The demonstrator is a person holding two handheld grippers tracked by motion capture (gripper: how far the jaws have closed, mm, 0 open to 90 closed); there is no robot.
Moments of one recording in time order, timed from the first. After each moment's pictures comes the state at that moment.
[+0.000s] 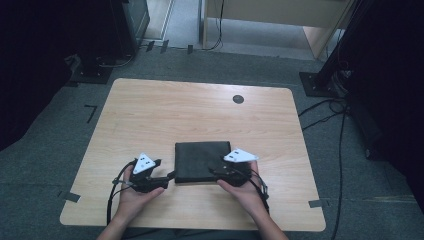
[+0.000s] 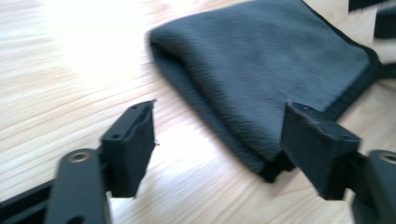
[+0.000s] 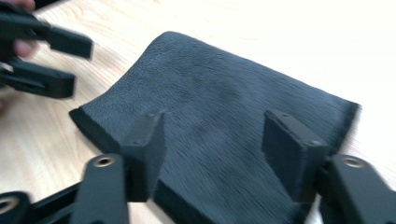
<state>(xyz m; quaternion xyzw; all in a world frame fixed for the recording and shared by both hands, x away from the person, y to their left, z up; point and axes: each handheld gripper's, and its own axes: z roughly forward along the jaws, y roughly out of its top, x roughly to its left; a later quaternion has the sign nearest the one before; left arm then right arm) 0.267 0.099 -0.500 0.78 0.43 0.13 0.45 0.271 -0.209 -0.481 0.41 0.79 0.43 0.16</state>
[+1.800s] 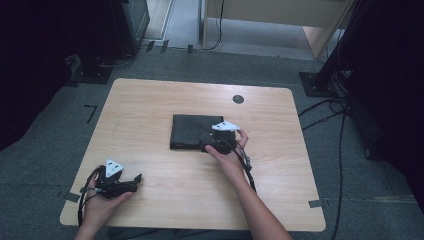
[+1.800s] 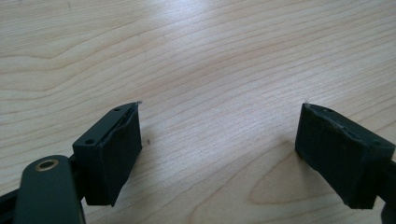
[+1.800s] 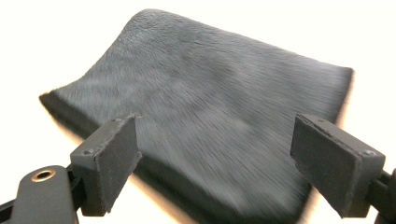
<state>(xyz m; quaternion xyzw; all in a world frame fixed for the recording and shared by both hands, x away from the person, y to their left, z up) 0.258 0.176 -0.518 0.78 0.50 0.21 0.32 0.363 -0.191 -0.487 0.48 0.75 0.40 0.20</state>
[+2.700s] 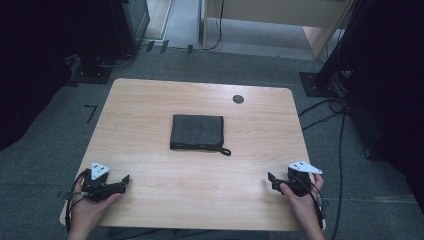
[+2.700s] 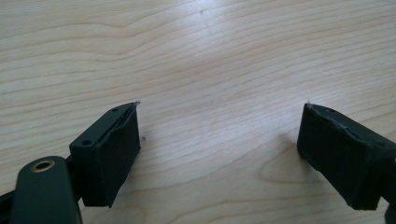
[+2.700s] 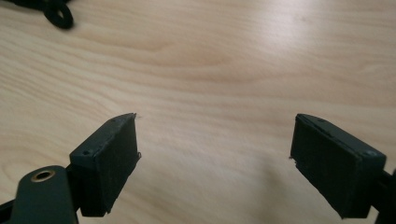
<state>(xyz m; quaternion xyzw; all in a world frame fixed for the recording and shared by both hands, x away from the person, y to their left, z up) 0.247 0.210 -0.518 0.75 0.54 0.23 0.31 0.232 -0.391 -0.508 0.57 0.72 0.34 0.22</state>
